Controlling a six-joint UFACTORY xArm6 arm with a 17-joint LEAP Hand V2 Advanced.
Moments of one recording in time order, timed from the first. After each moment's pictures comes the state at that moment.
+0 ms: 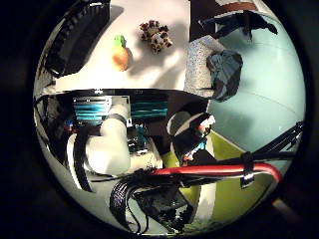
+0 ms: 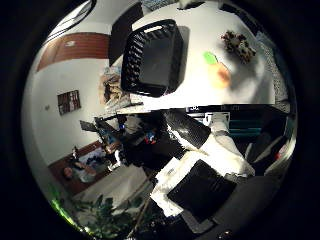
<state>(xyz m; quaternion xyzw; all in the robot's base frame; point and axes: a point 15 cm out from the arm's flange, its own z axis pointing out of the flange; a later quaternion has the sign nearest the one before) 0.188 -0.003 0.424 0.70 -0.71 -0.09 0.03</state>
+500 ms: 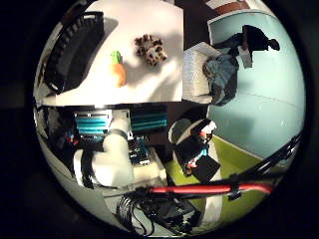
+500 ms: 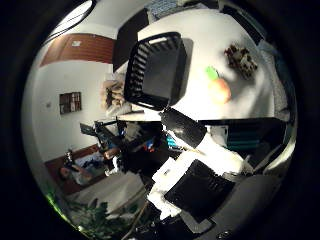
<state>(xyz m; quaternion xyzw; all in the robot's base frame) 0.243 -0.026 0.442 0.67 -0.74 -0.01 -0.04</state>
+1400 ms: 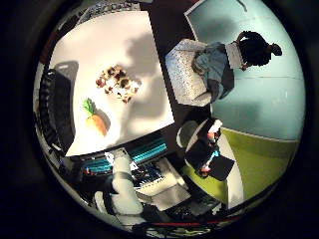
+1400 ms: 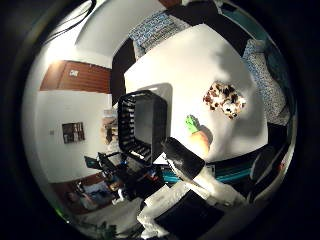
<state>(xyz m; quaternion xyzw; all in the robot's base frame) 0.378 -0.148 0.383 0.60 -0.80 0.00 -0.05</state>
